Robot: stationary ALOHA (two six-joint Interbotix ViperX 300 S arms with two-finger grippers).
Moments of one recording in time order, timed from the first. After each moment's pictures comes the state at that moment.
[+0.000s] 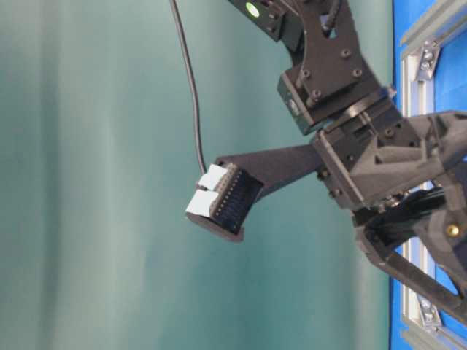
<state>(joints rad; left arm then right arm) -0.24 -0.90 1.37 -0.07 0.12 -0.33 0.10 0.35 0.44 -0.02 -0.35 0.12</state>
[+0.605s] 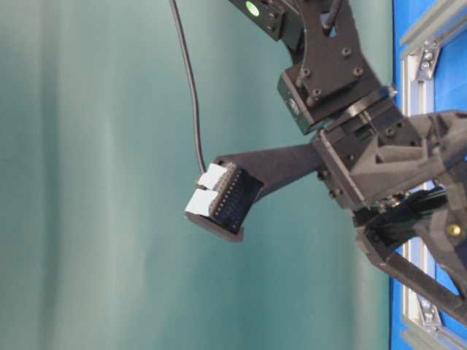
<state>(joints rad) -0.24 -0.89 1.39 -0.06 0.12 -0.33 0.10 0.35 0.44 -0.02 -0.35 0.12</state>
